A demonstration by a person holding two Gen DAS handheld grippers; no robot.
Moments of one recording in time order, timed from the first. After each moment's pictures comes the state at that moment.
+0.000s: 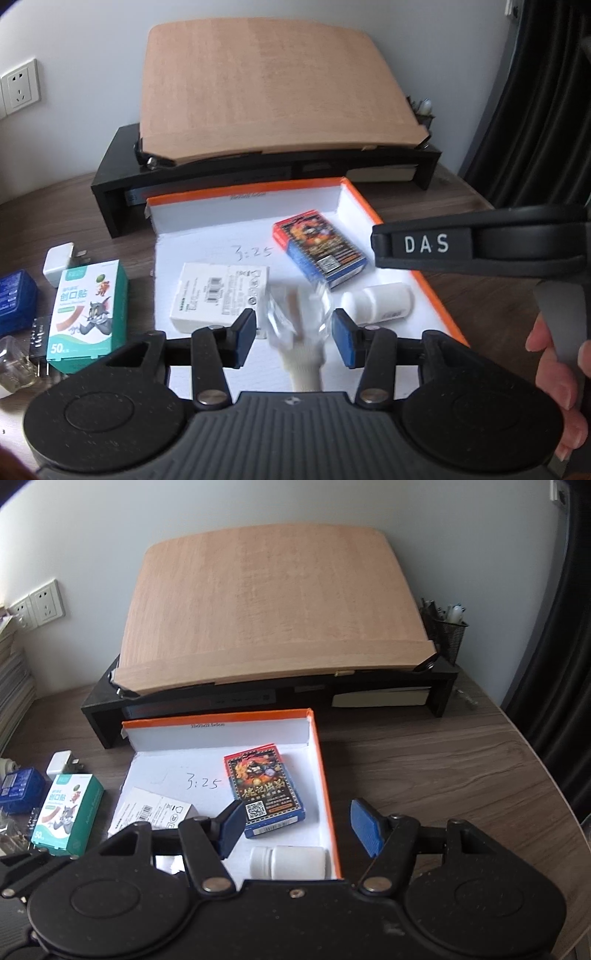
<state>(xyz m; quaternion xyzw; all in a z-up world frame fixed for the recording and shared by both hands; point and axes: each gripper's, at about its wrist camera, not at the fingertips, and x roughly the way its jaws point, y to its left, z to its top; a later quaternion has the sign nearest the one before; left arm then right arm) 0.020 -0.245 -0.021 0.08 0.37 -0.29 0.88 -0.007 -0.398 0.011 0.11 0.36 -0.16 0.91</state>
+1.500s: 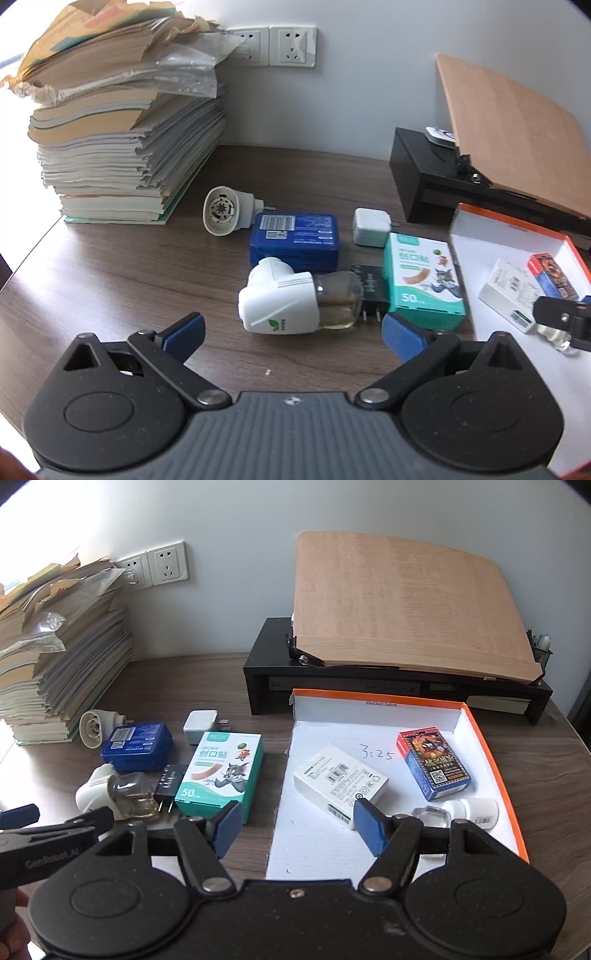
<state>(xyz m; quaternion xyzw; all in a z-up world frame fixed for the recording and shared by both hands) 0.035 -0.031 -0.016 0.01 0.37 -0.03 0.93 -0.001 -0.235 0.015 0.07 0.36 -0.06 0.93</state>
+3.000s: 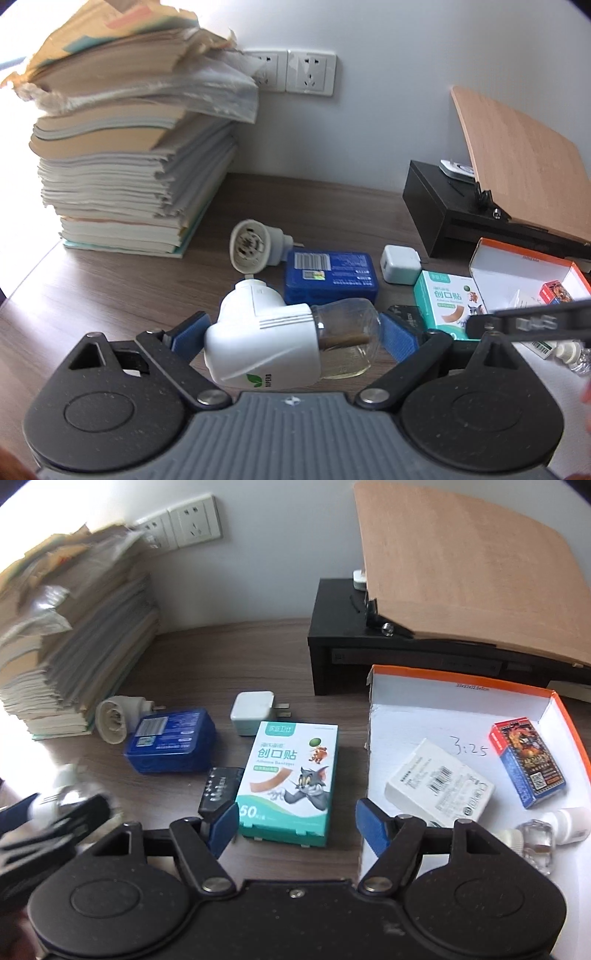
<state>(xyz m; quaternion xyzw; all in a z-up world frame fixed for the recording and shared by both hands) 0.049 0.011 -0.011 0.00 0.32 -0.05 0.95 0.084 -0.190 -0.014 0.10 0.42 -0.01 0.90</state>
